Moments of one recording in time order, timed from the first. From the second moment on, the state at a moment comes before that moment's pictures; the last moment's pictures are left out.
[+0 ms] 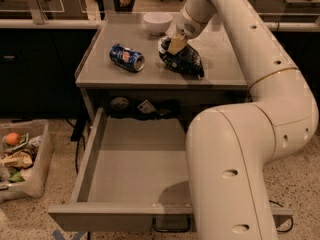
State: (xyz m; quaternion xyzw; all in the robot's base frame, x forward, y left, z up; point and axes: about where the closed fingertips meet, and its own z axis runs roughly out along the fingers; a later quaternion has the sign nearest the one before) arm 0.791 -0.066 0.885 -0.59 0.76 0.06 0.27
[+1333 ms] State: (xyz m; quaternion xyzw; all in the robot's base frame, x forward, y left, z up) arm 0.679 -0.081 1.013 -0.61 0.69 0.14 0.37
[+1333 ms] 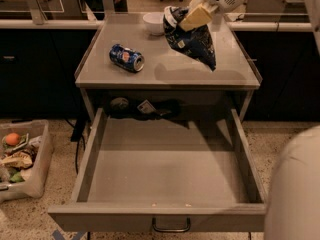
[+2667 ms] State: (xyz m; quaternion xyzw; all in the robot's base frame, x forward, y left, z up) arm 0.642 -0.065 0.979 -0.63 0.67 0.18 0.35
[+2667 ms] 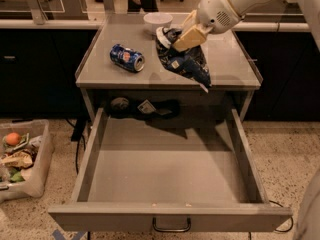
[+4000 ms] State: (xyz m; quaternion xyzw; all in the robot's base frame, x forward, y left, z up) arm 0.540 -0.045 0.850 -0.67 0.67 0.20 0.26
